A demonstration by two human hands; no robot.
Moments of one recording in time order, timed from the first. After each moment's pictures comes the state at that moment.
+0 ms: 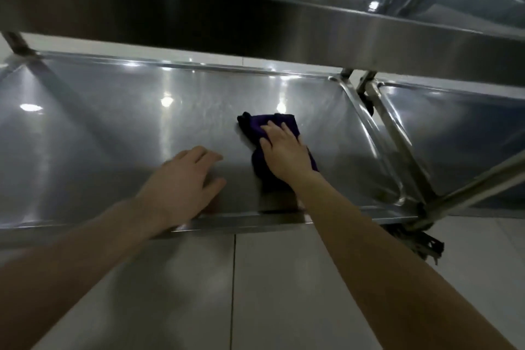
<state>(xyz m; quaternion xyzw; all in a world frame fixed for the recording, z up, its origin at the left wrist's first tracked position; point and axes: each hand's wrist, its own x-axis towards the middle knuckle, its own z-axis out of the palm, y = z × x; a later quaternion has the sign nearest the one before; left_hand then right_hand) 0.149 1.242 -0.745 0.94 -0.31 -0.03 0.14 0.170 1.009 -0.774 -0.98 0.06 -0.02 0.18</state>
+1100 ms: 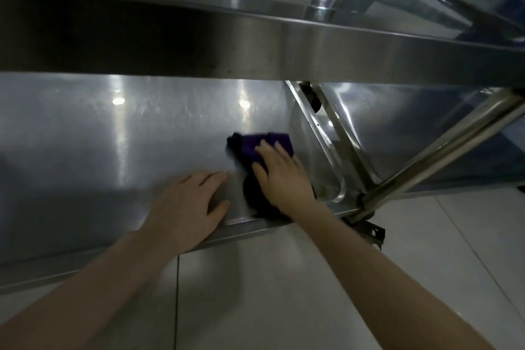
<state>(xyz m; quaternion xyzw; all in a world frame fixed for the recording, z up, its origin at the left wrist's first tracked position) 0.126 1.125 -0.772 0.92 -0.34 -0.03 0.21 0.102 0.913 -0.783 -0.98 0.11 -0.04 0.13</state>
